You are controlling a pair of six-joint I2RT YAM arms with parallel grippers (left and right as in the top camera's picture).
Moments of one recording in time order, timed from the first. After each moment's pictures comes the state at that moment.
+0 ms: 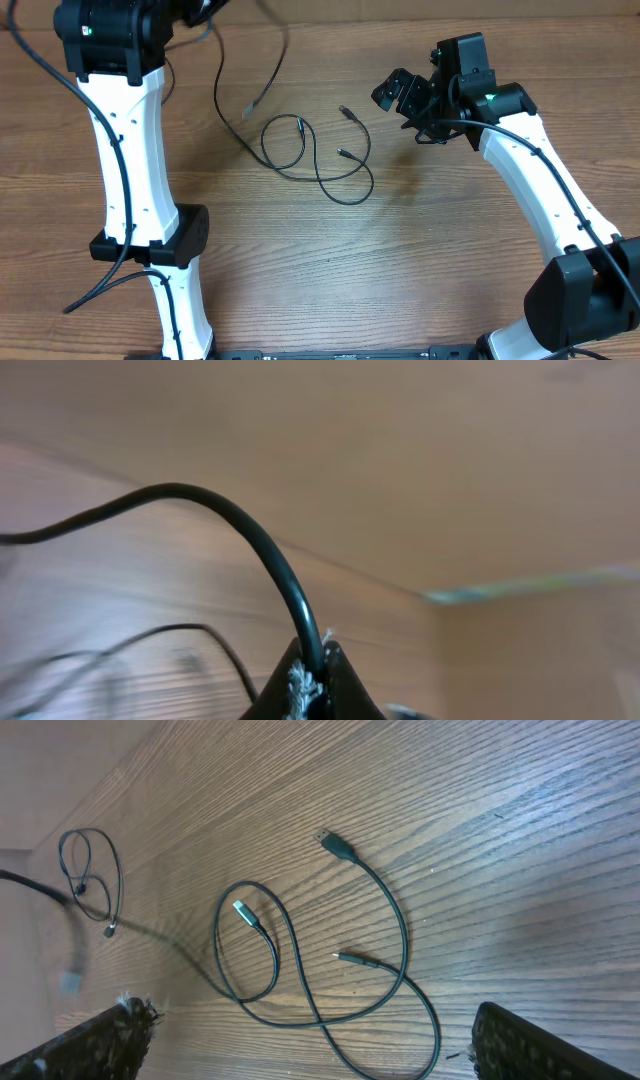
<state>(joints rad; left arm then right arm) -0.11 2.20 3.04 -1.40 0.28 -0.72 0.23 1.73 1.48 -0.71 -0.29 0.70</state>
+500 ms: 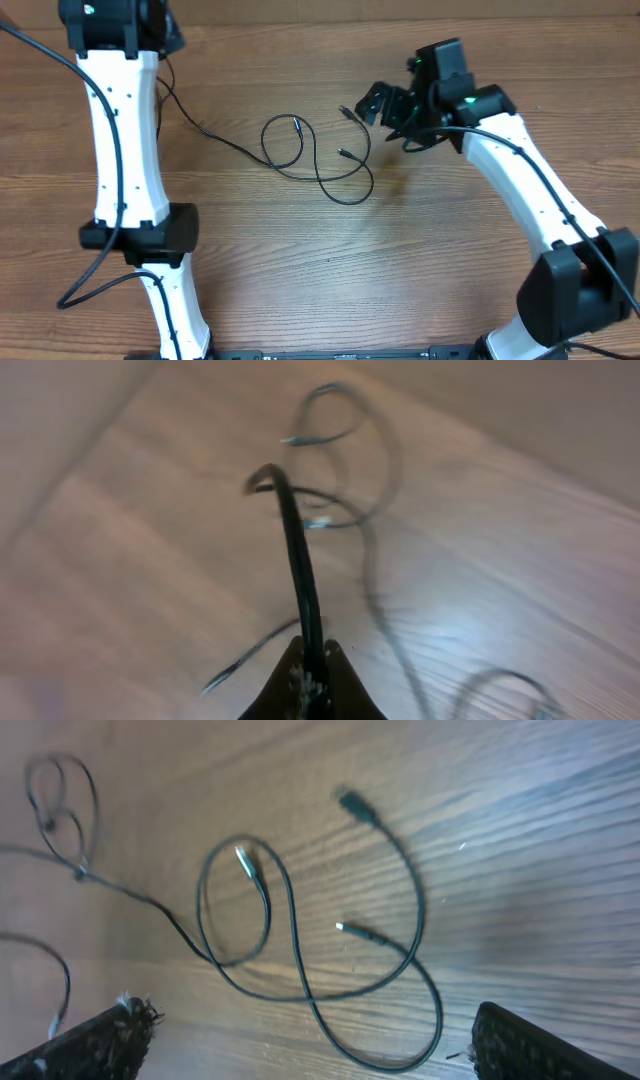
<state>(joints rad) -0.04 2.20 2.83 -1.69 -0.47 -0.53 0.30 1.76 1.48 -0.73 -0.29 0.59</state>
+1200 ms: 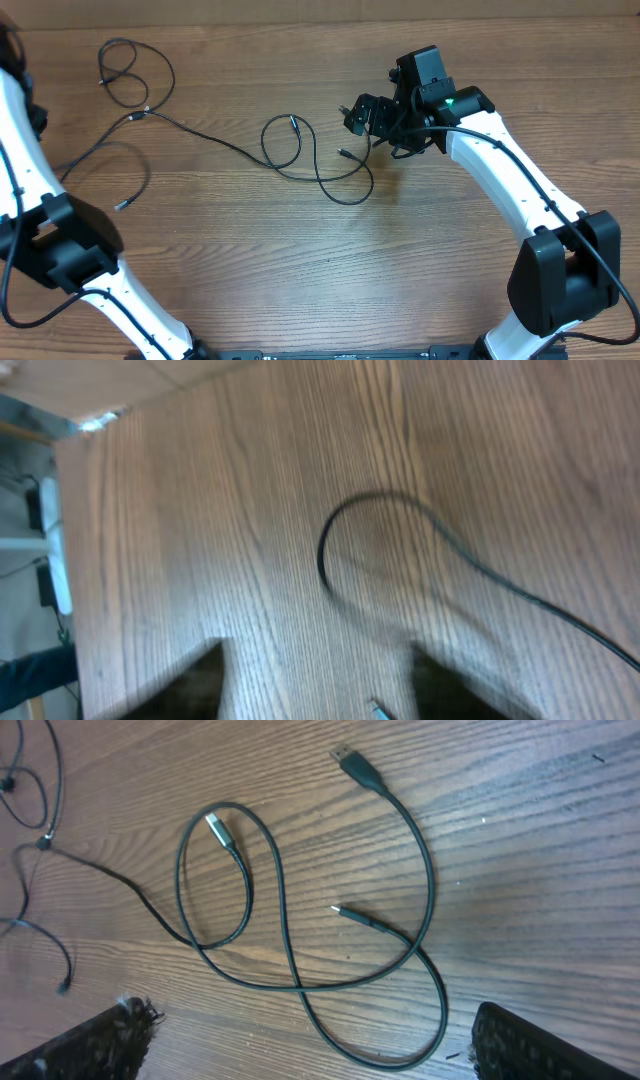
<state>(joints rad) 0.51 2.20 2.33 -1.54 -0.53 -0.79 0.34 1.82 1.48 -0.73 -0.29 0.57</state>
